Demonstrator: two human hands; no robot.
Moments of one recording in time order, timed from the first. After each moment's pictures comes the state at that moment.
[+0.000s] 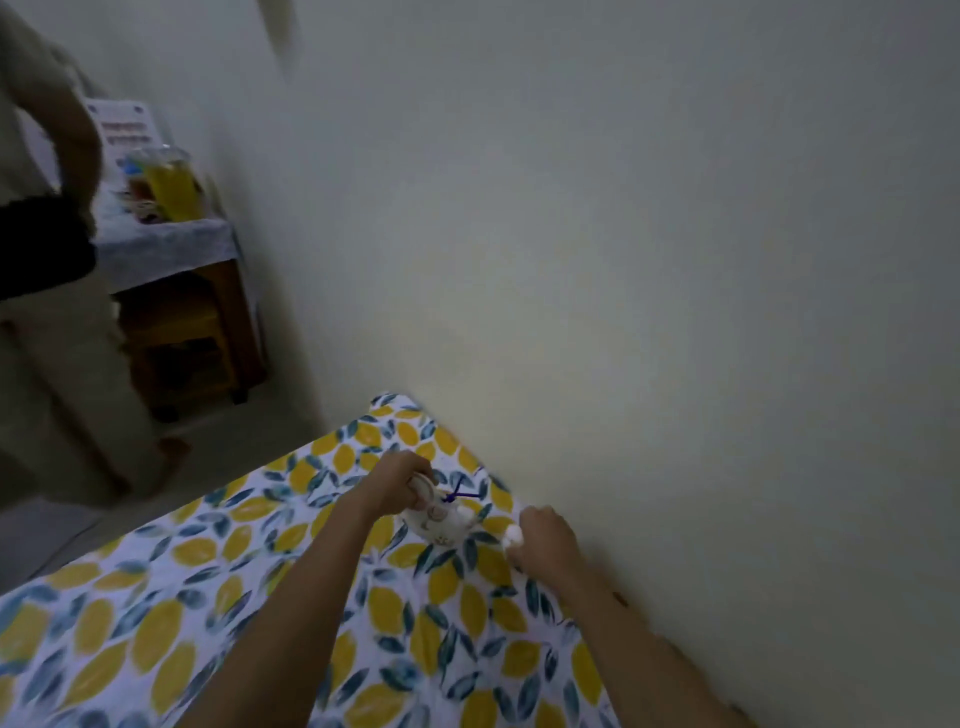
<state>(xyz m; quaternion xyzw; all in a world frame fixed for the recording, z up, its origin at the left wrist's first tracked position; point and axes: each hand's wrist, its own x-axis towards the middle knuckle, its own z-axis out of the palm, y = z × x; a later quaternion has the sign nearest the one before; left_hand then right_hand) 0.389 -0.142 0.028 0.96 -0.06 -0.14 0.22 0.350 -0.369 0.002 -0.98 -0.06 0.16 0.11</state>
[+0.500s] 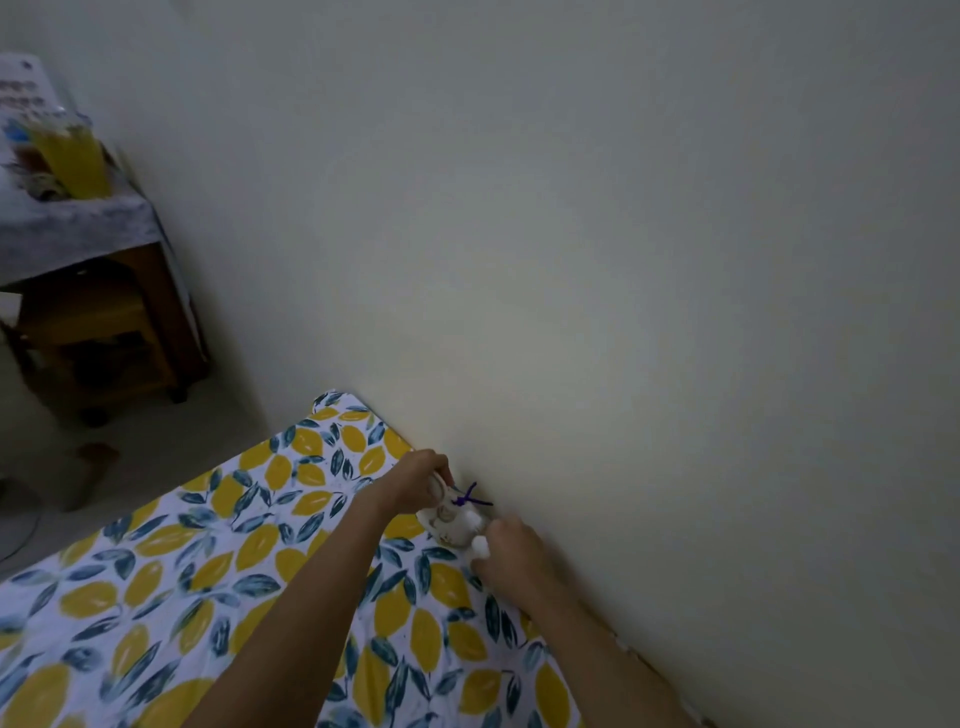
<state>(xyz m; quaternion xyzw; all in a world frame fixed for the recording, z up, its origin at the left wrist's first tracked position) 0.450 -0.217 -0.010 0.95 -0.16 -0.15 0.24 0.368 -0.386 -0.021 -0.98 -0.04 0.17 0.12</state>
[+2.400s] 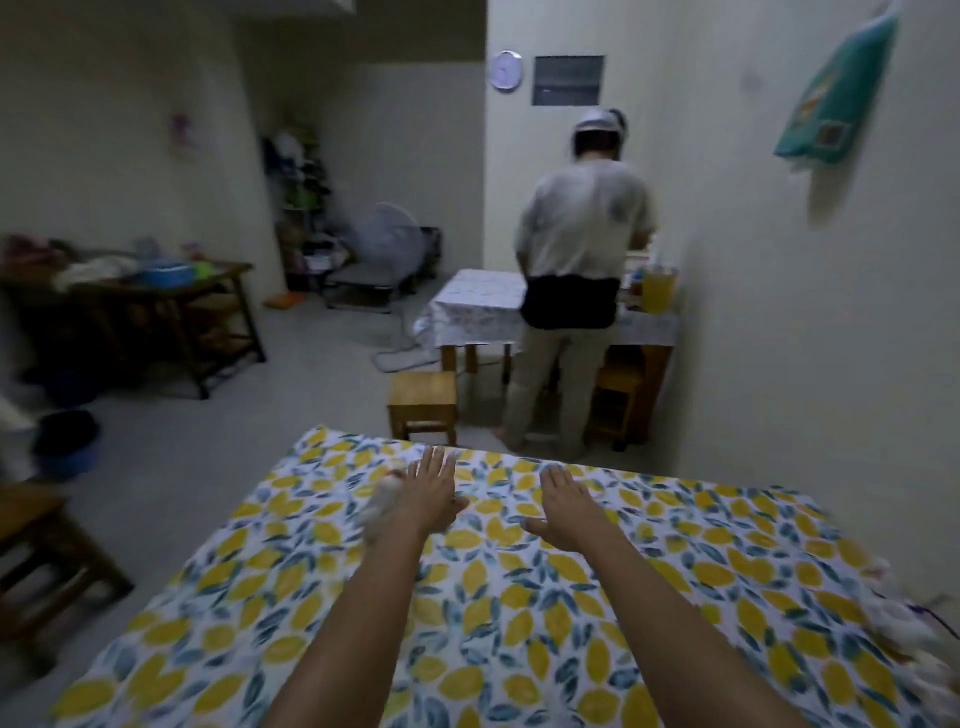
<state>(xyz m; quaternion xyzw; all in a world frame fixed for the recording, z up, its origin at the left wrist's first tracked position) -0.140 0.071 0.121 0.91 0.40 -0.01 0.08 0.030 -0.054 0.123 -0.82 -0.56 0.11 -0.02</state>
